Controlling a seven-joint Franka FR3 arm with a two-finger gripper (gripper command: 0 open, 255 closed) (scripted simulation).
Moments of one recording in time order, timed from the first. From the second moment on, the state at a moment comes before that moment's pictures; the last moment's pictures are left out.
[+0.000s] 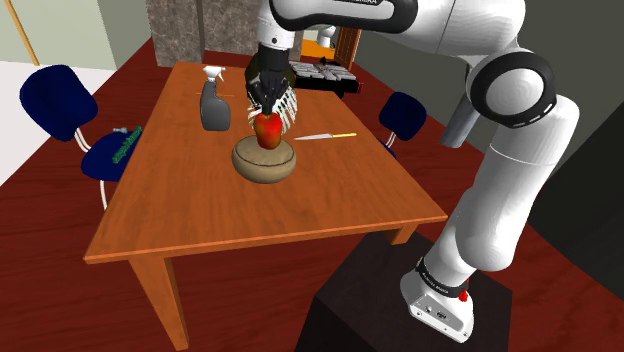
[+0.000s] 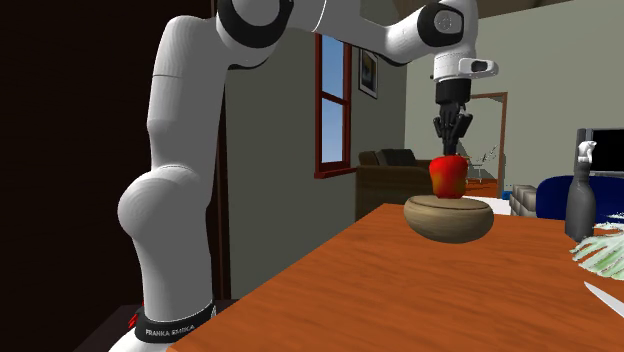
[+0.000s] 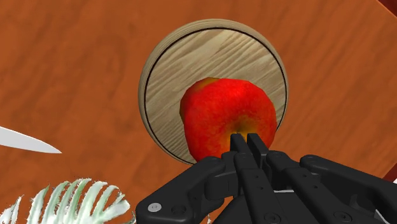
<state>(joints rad) 0.16 0.16 0.08 -1.49 0.02 1.68 0.28</state>
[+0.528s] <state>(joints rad) 0.16 0.16 0.08 -1.50 0.02 1.69 0.28</state>
